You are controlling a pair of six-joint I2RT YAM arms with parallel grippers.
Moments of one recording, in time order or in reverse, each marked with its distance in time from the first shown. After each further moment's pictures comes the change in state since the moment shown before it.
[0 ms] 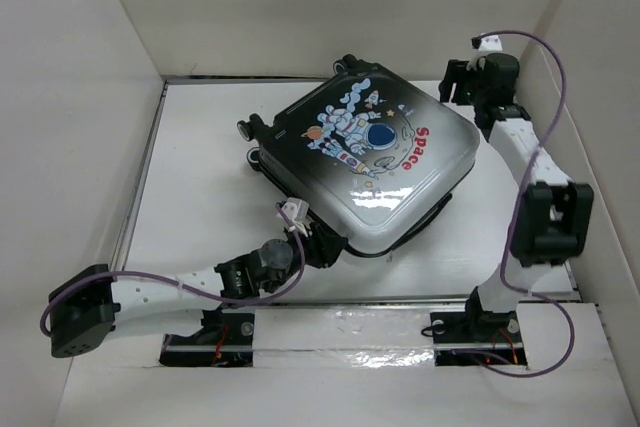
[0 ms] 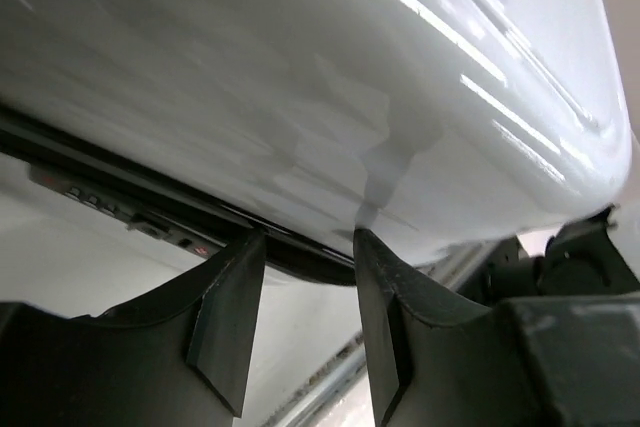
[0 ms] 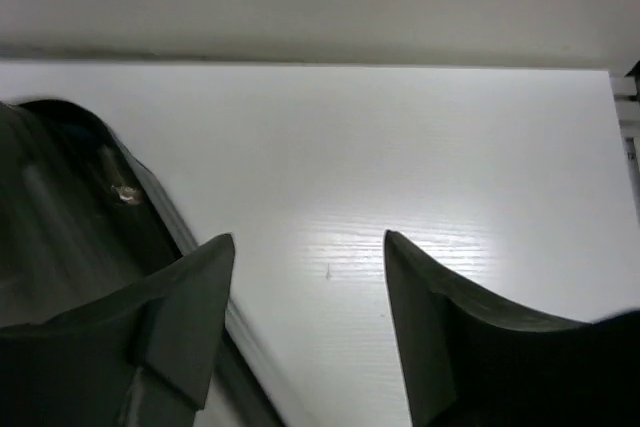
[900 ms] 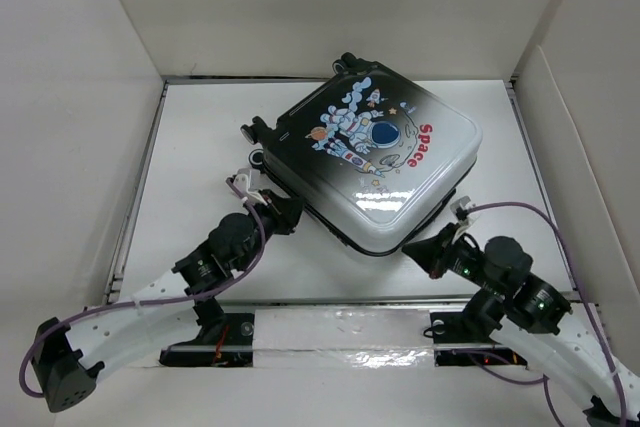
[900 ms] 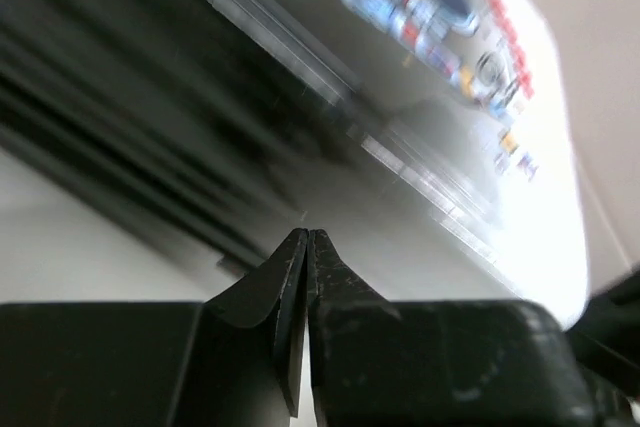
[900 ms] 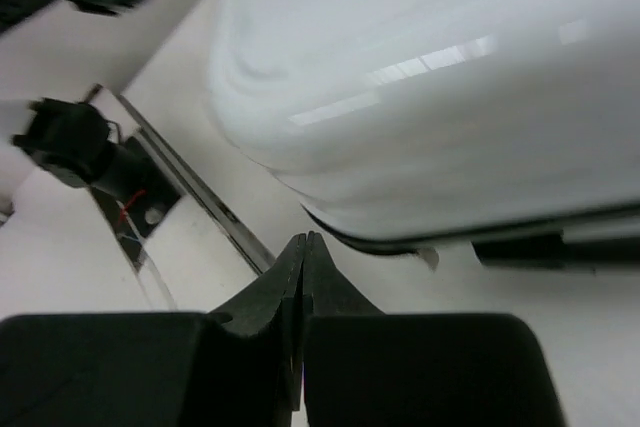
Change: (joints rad) left arm 0.290 -0.291 0.122 -0.312 0.064 0.029; right arm 0.752 -1.601 -1.049 -0.369 -0.019 0.440
